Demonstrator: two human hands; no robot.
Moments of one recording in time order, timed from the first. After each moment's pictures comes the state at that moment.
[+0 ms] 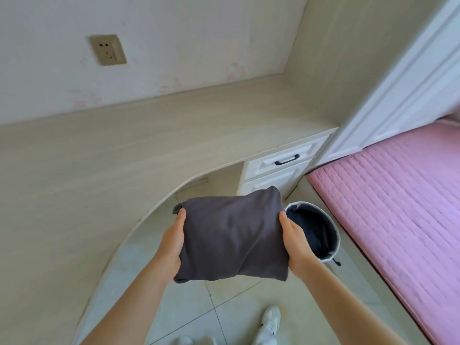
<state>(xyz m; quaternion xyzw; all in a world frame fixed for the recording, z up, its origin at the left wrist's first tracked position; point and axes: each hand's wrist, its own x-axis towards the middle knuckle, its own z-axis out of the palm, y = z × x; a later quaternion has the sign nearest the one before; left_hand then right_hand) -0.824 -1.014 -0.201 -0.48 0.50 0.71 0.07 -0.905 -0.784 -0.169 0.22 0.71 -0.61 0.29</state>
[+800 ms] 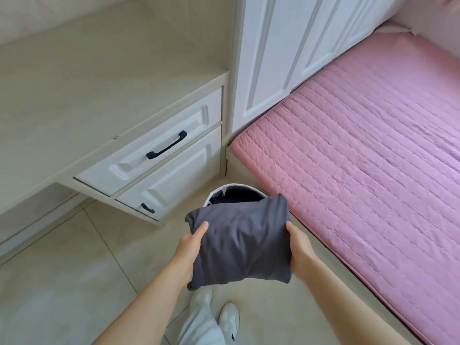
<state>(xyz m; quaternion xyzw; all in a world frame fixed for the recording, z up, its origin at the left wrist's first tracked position) -1.086 -0.696 -0.399 -0.43 0.55 0.66 0.26 -1.107 -0.458 -0.398 0.48 0.58 -0.62 0.24</state>
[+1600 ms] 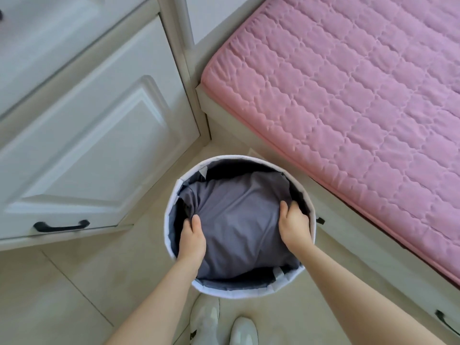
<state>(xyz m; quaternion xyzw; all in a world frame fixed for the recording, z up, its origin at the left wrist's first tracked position) -1.179 -0.649 -0.731 -0.40 0.74 0.48 0.26 -1.190 -0.436 -0.736 0.34 0.85 -0.35 0.22</state>
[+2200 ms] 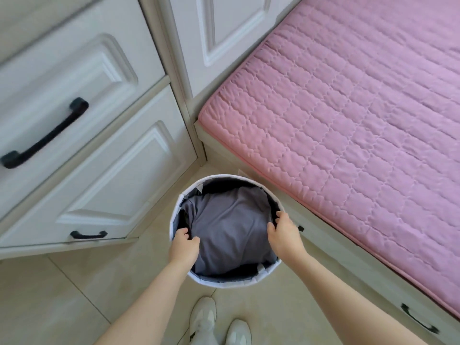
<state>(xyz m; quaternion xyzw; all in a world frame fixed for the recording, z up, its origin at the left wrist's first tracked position) -1.179 -0.659 -0.642 -0.36 0.76 0.44 0.33 -1.175 -0.434 -0.626 0.29 0.85 -0.34 0.26</state>
